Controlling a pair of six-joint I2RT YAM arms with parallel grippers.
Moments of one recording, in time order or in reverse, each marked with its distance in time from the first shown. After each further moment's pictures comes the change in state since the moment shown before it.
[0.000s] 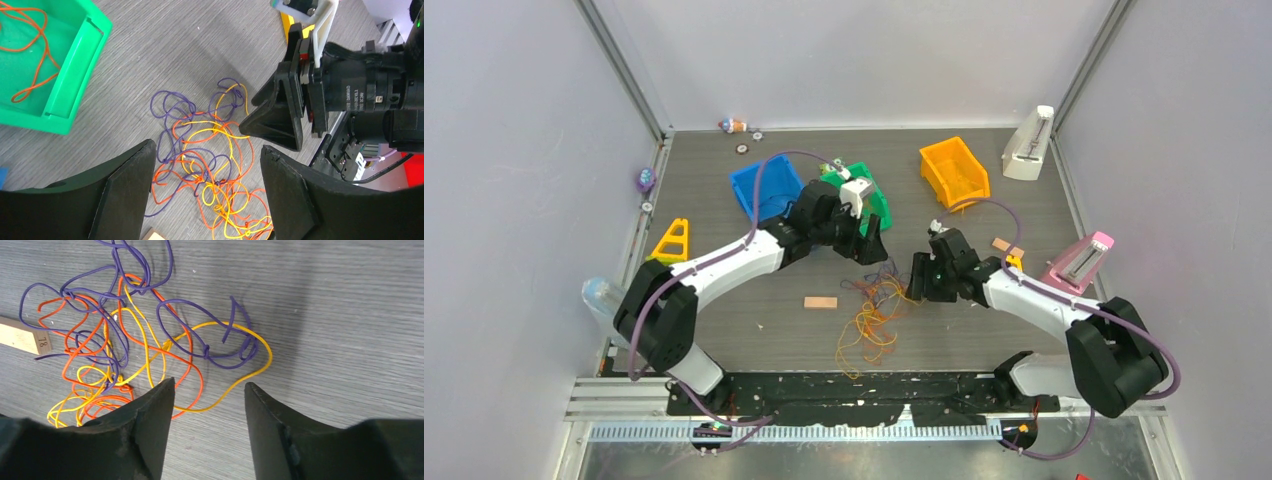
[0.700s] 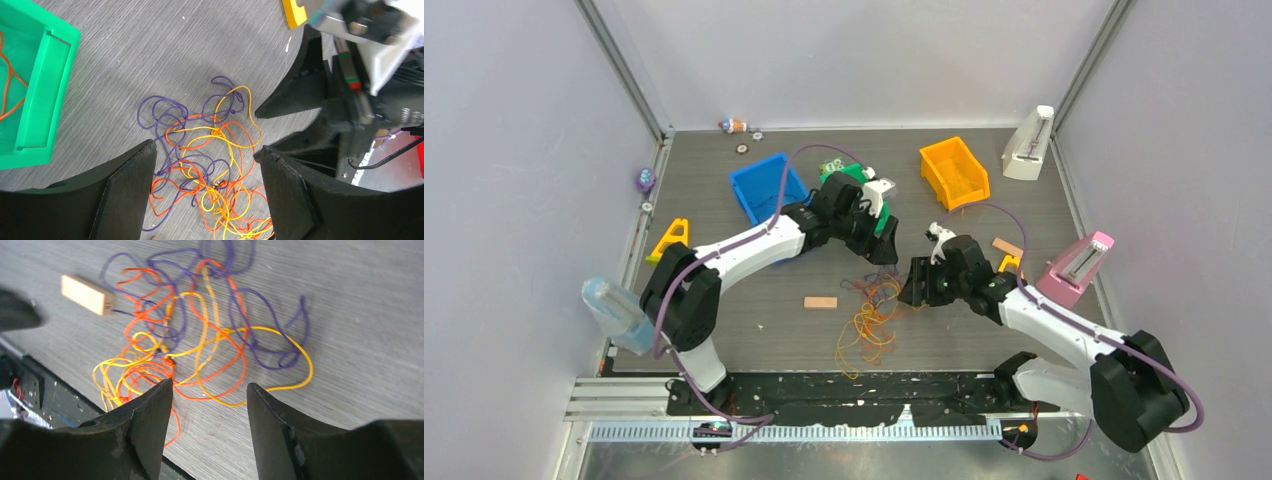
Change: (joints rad) left arm -0.039 0.175 0.217 -0.175 0.042 0.099; right arm -0.001 -0.137 -0.093 0.100 -0.166 -0.050
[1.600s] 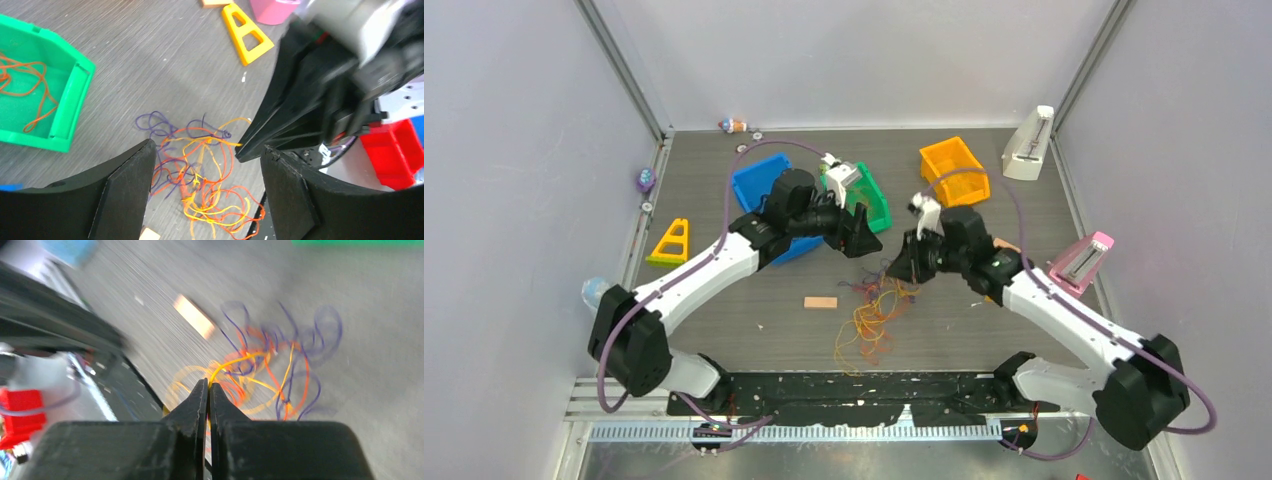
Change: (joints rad) left arm 0.082 -0.289 -0.160 0.113 0.087 -0.065; right arm 0.040 0.003 0.190 -0.022 -0.194 -0.168
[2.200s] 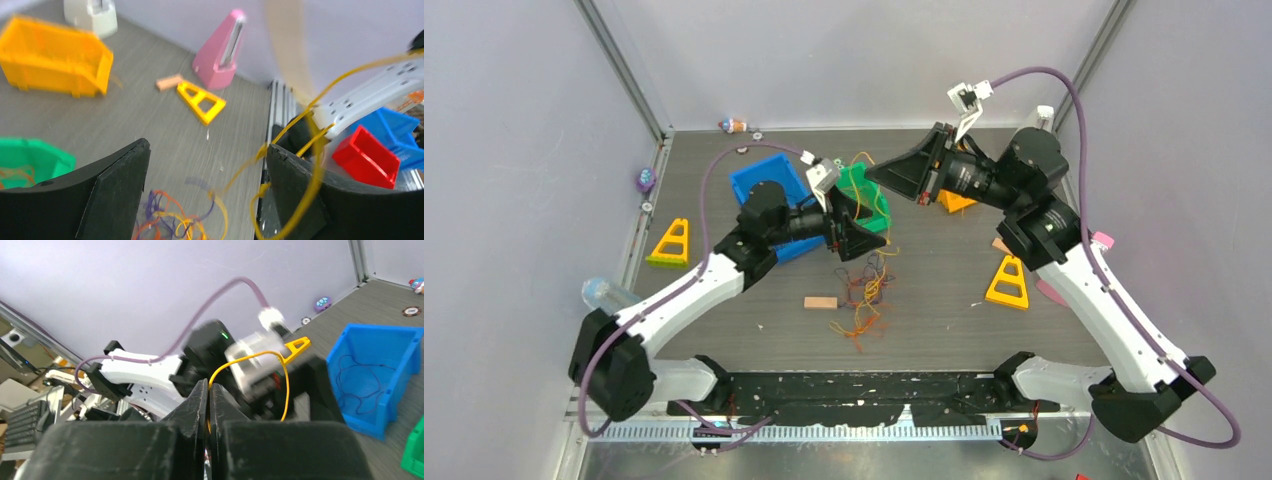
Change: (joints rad) left arm 0.016 -0.211 -0.160 0.459 0.155 -0.085; right arm -0.003 -0.010 0.692 0.150 -0.213 0.301
